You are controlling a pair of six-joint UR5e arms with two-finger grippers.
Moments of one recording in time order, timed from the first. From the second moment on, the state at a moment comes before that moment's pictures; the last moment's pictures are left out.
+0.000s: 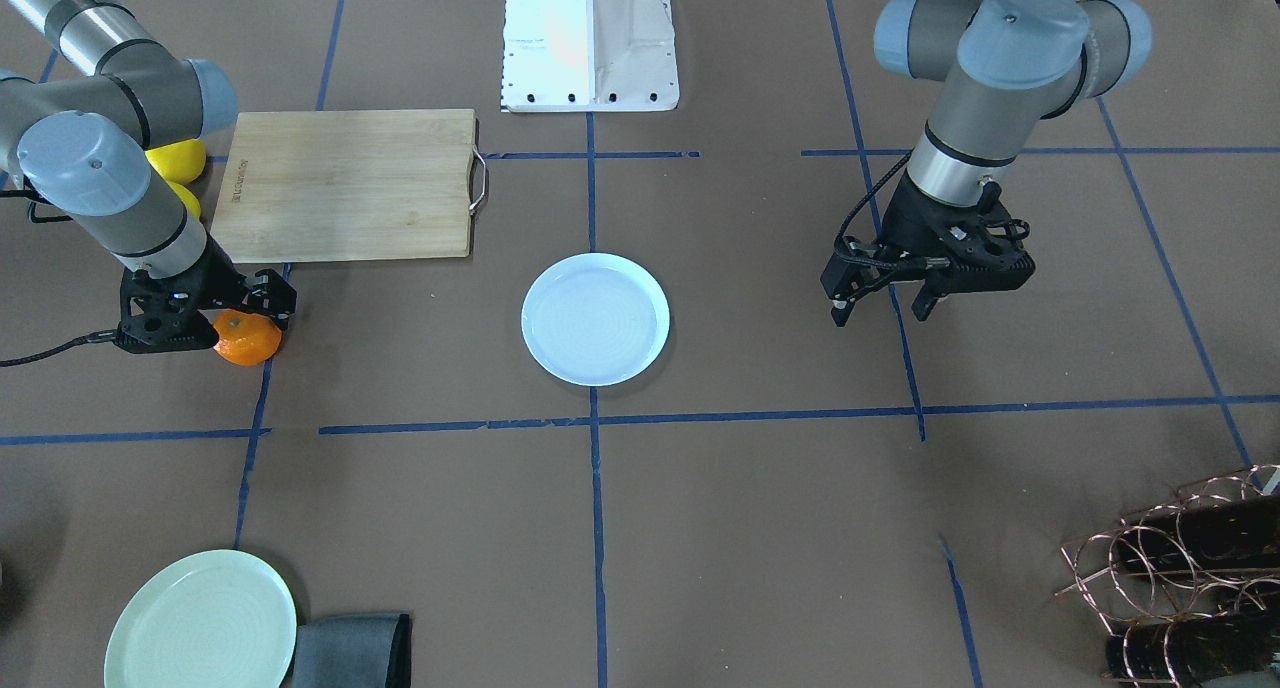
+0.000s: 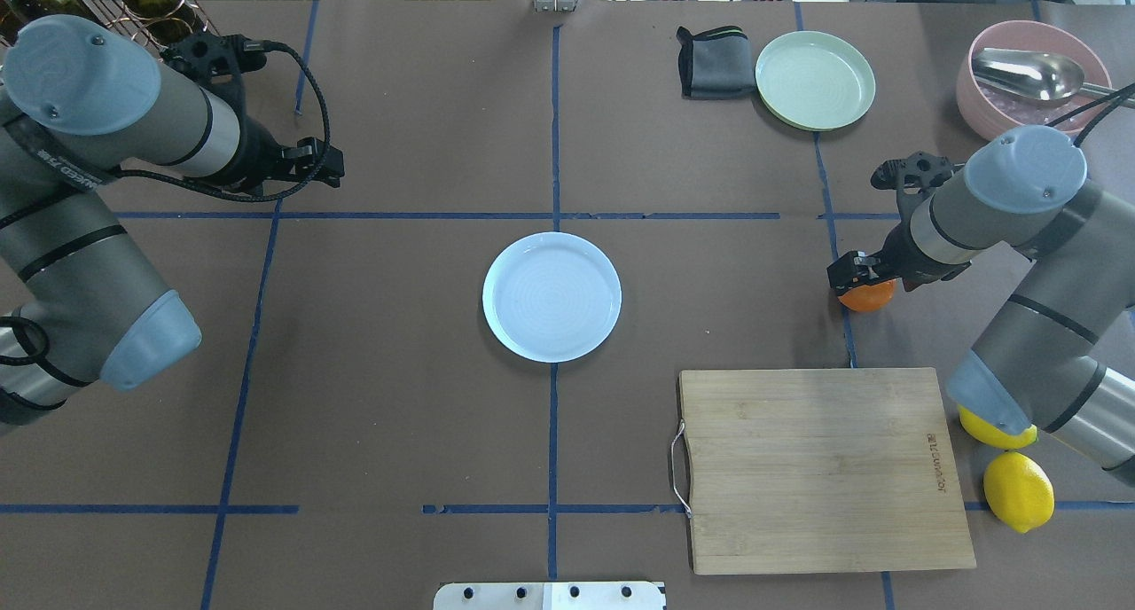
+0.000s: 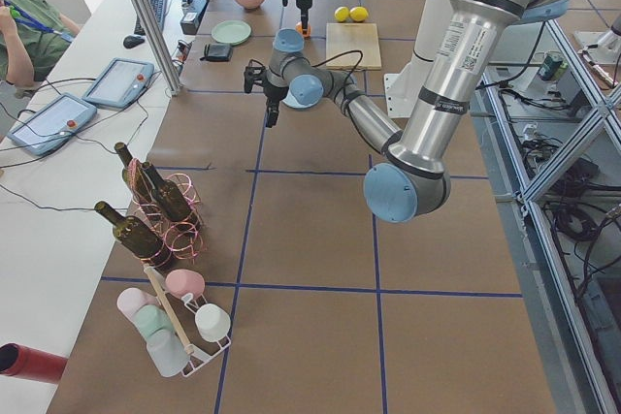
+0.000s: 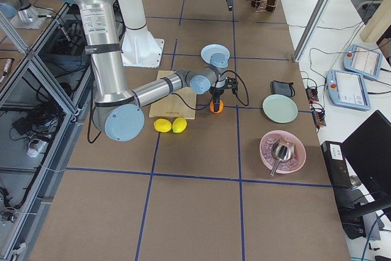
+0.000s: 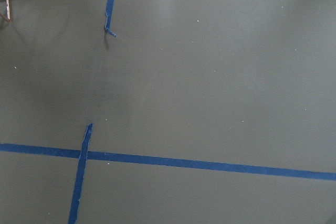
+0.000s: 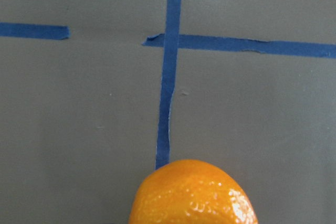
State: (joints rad) left arm -0.82 -1.96 -1.84 -1.78 -1.91 -1.13; right arm 0.80 -1.39 1.69 -1.29 2.05 0.88
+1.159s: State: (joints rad) left arm -0.87 -1.92 -1.85 -1.78 -1.92 -0.99; right arm 0.81 -1.34 1.73 -1.31 2.06 0.88
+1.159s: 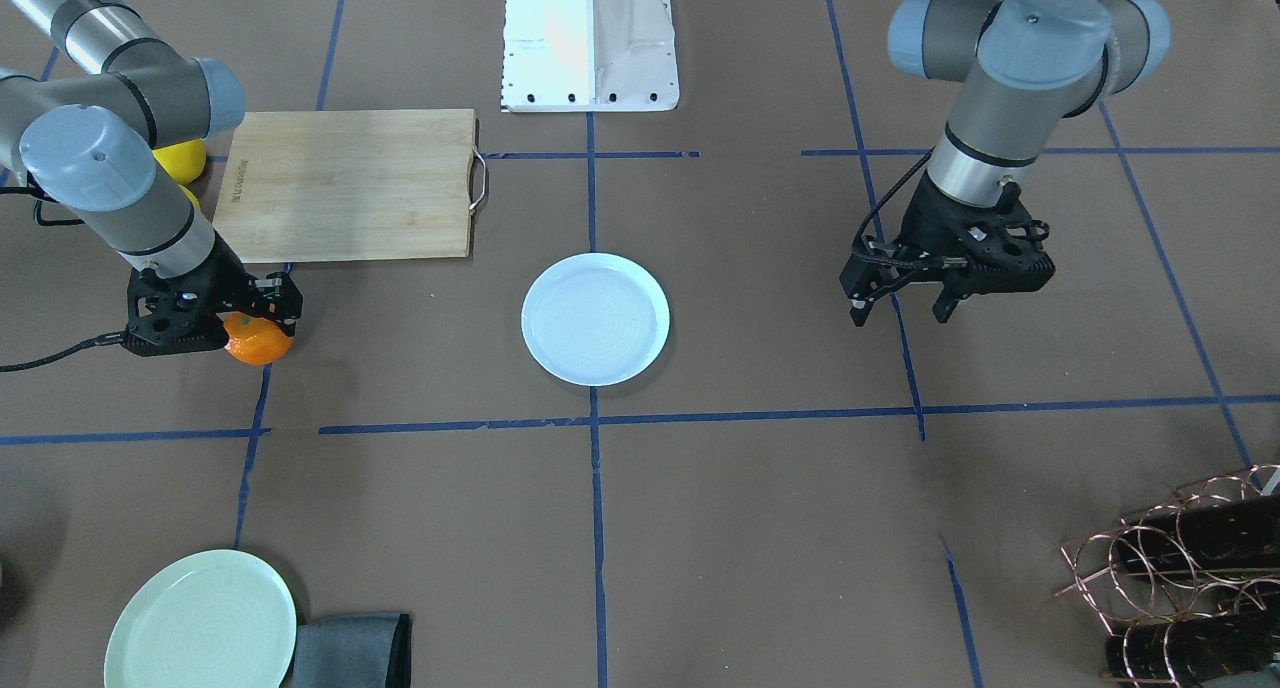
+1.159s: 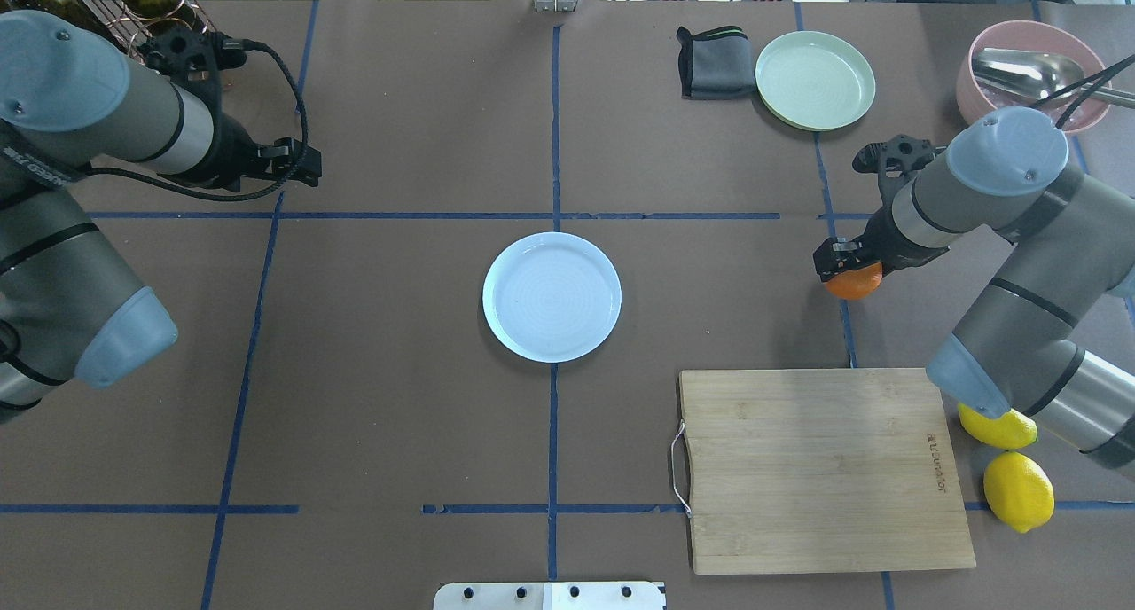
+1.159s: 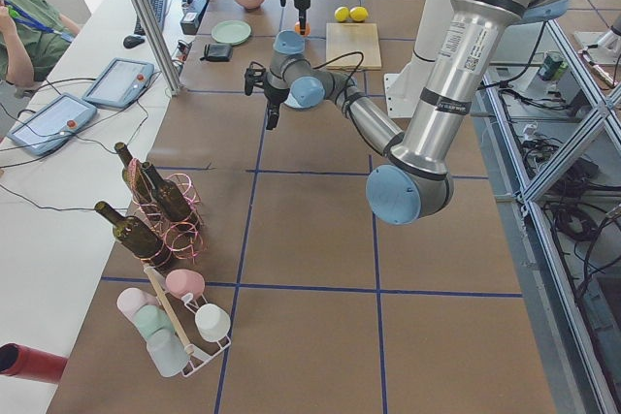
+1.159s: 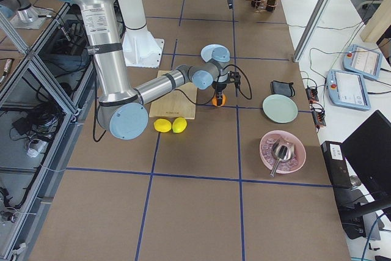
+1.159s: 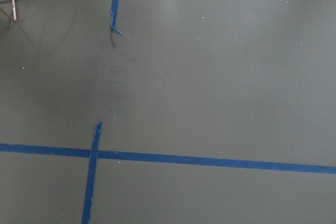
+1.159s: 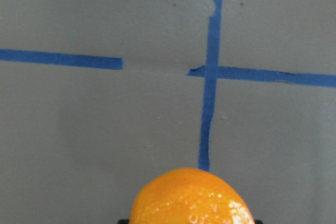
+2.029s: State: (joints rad) left arm -1.14 -1.72 -1.90 -1.82 -2.00 -0.66; right arm 0.64 -1.08 1.80 -1.51 1.98 1.08
